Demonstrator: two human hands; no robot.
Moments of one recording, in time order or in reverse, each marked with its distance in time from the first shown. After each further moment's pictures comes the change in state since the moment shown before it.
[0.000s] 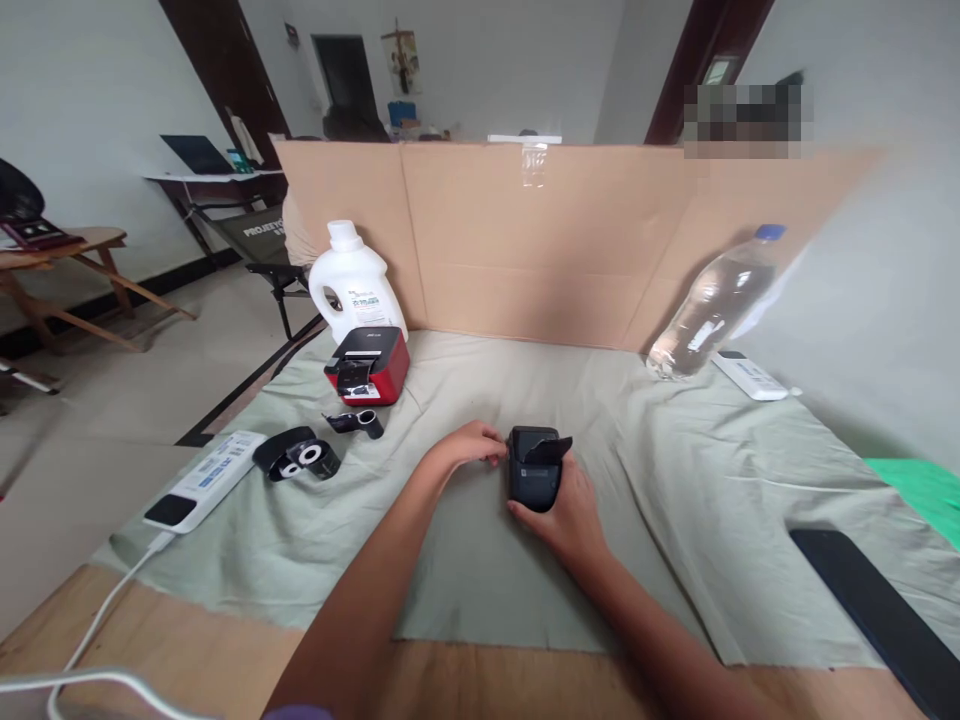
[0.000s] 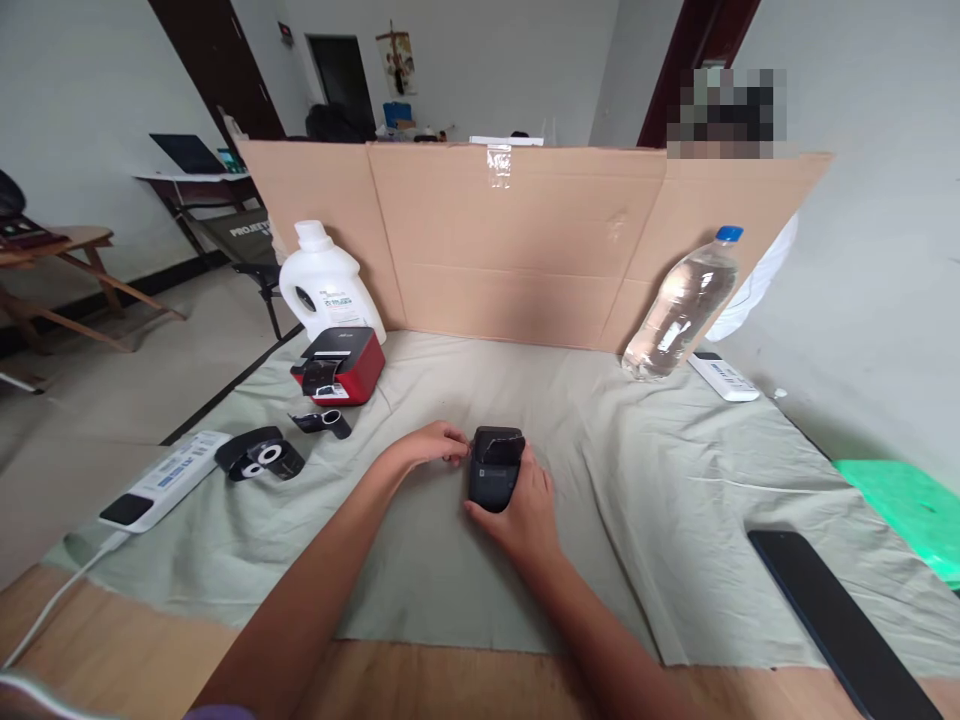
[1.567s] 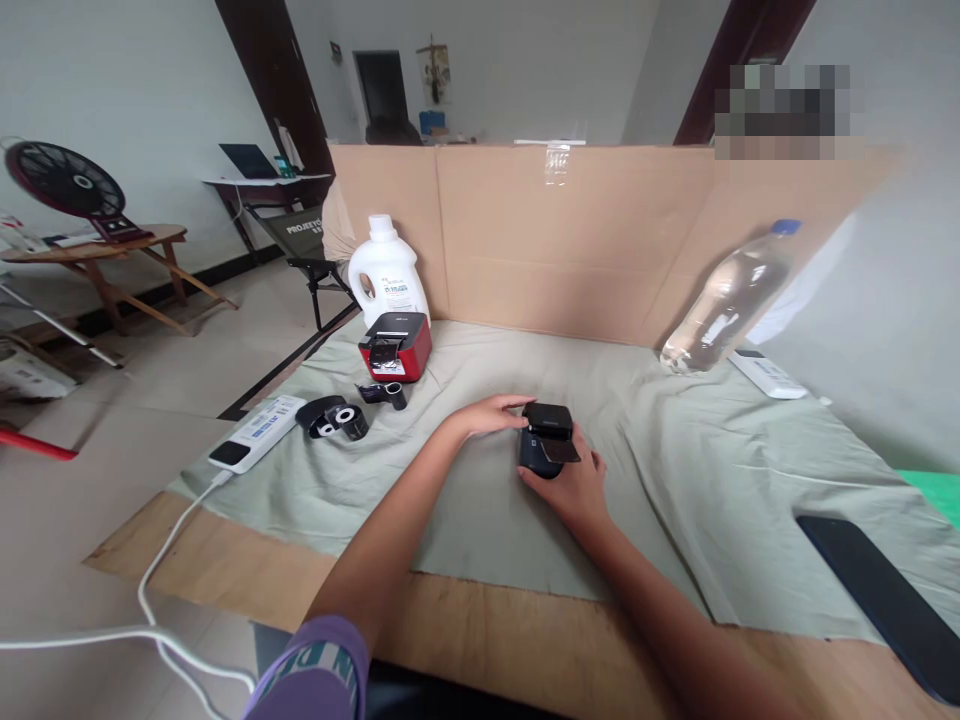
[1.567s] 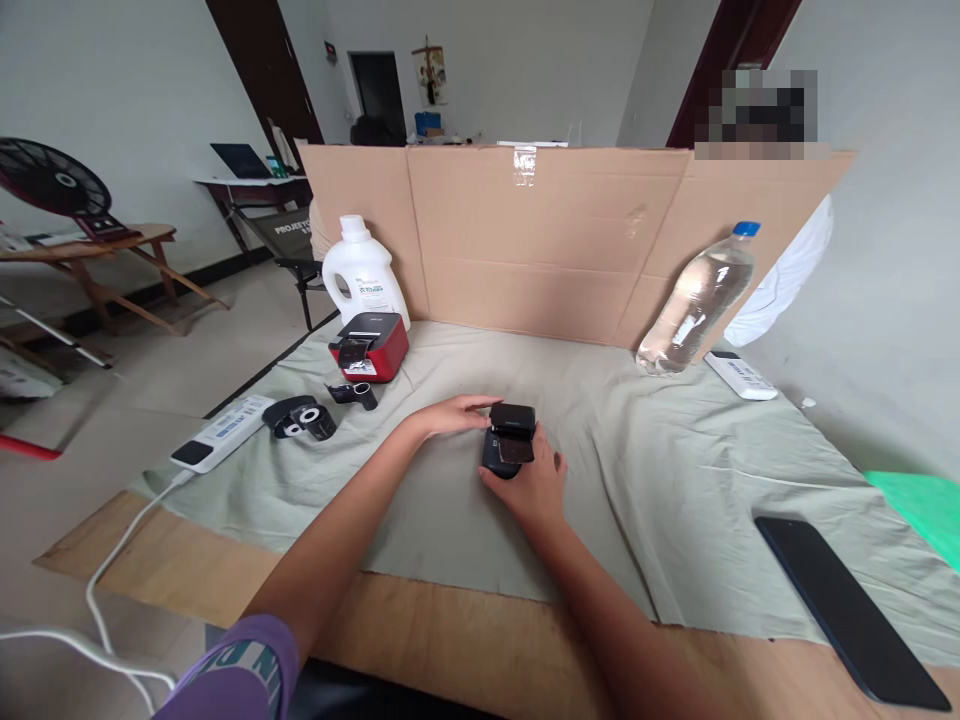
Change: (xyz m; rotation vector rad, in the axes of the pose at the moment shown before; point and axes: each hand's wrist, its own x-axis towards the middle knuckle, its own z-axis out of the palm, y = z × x) left_hand -0.010 0.007 0.000 -0.107 -0.038 0.322; right_hand -0.006 0.003 0.010 -0.032 0.079 -0.001
